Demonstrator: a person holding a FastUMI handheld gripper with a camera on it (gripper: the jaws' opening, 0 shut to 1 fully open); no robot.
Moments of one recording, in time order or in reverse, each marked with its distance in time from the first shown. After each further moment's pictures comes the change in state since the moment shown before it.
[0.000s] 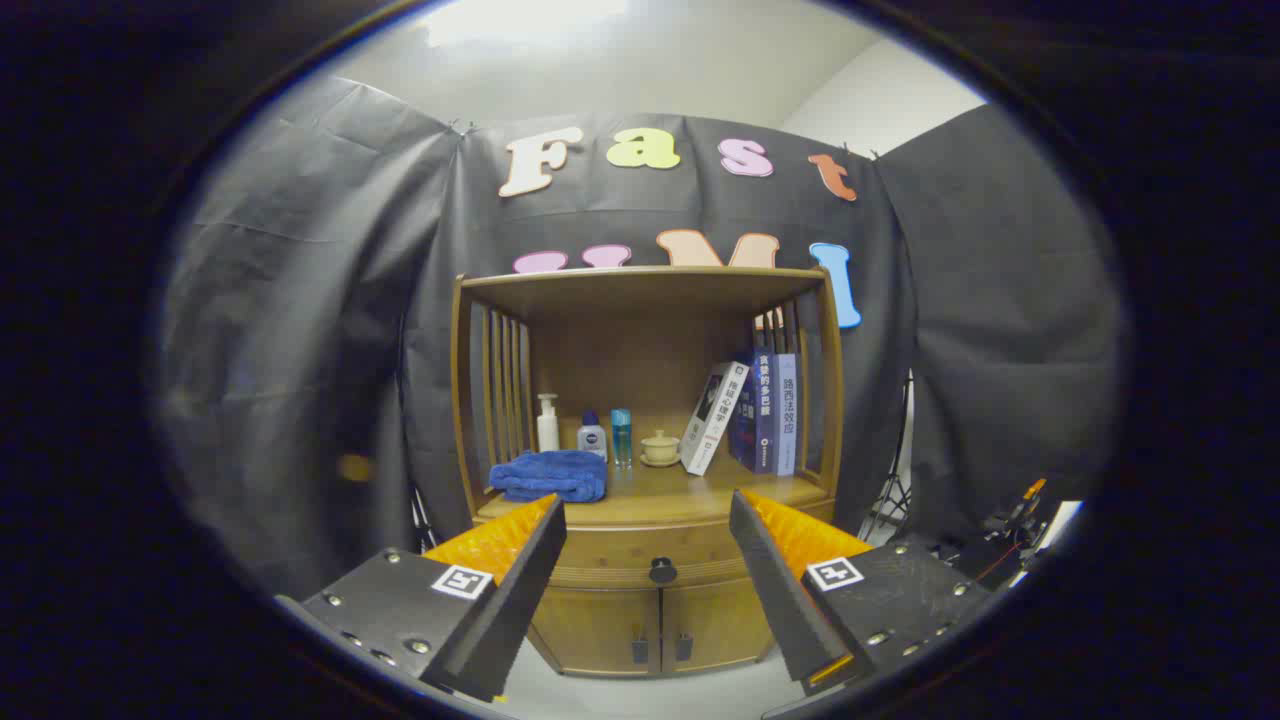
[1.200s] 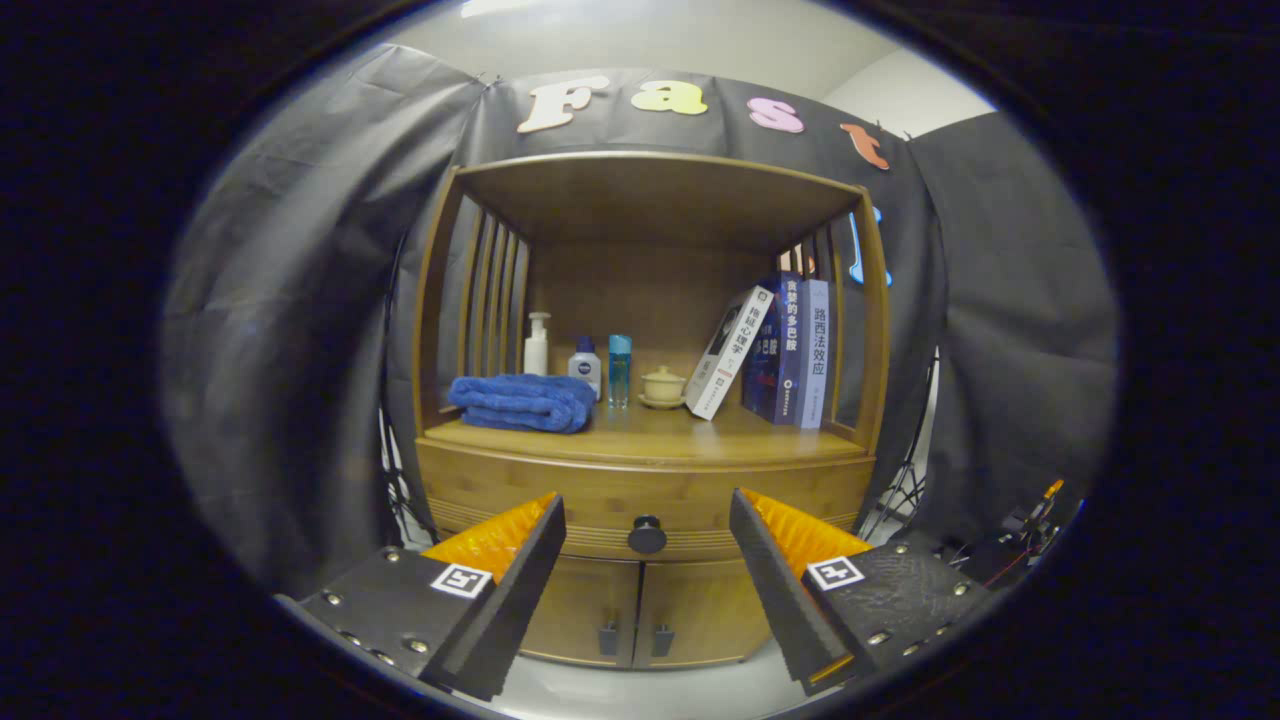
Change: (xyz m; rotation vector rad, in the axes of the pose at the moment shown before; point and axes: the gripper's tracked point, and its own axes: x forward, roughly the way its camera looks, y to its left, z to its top) arm 0.098 -0.025 -0.131 -0.091 0.093 0.021
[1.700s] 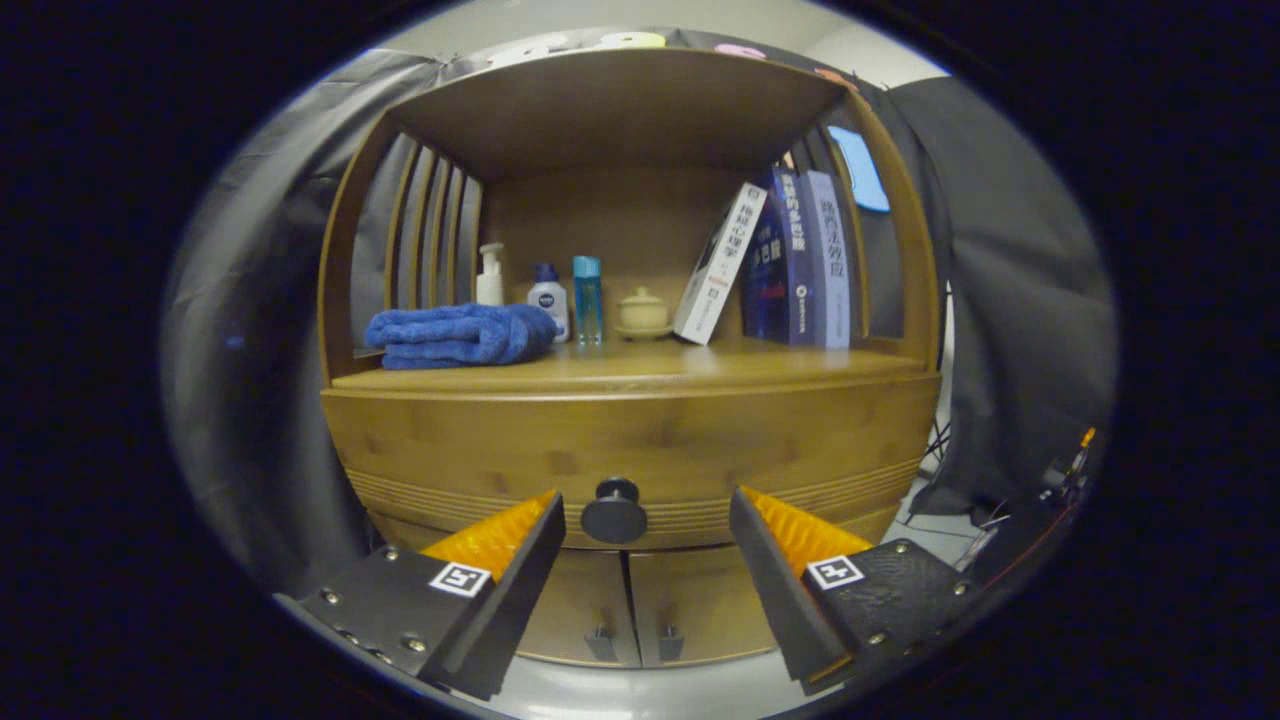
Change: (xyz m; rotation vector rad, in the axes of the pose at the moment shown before) arm 0.102 -0.008 -0.089 0.087 0.107 0.011
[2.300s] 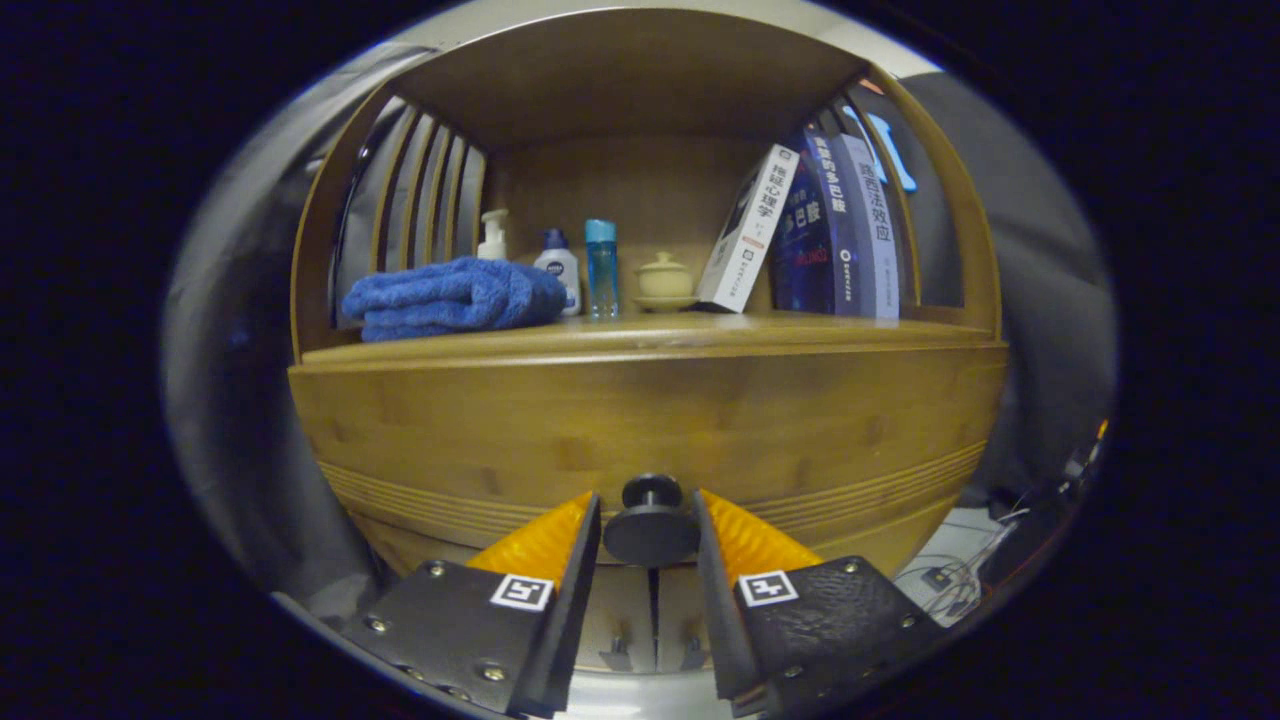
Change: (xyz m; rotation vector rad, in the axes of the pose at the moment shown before) arm 0.041 0.018 -0.013 0.045 0.015 0.036
